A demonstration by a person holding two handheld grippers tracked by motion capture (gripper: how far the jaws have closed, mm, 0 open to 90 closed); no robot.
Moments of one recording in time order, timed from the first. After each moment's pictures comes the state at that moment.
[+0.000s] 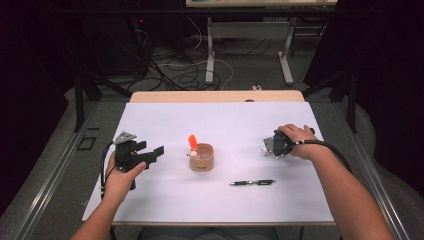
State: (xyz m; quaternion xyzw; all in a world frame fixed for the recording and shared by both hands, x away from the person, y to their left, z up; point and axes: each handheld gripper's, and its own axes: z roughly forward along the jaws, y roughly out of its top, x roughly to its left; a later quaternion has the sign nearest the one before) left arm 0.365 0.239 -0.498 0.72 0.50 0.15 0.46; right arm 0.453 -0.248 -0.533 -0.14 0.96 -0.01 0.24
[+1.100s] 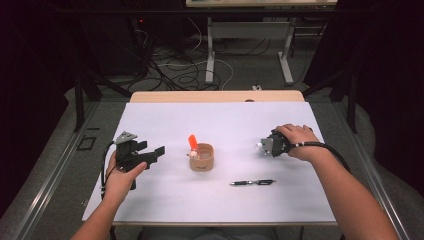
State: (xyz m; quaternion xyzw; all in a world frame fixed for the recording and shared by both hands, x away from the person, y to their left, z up) left arm 0.365 0.237 -0.496 0.72 0.50 0.15 0.46; right arm 0.440 -0.237 -0.520 -0.15 0.94 0.04 0.30
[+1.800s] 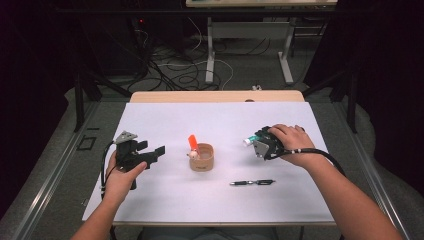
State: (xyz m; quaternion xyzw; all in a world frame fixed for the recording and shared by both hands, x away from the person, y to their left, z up) left arm 0.364 0.235 -0.494 0.72 0.49 0.15 0.47; right arm 0.414 -0.204 -0.495 -0.18 0.89 0.10 0.40
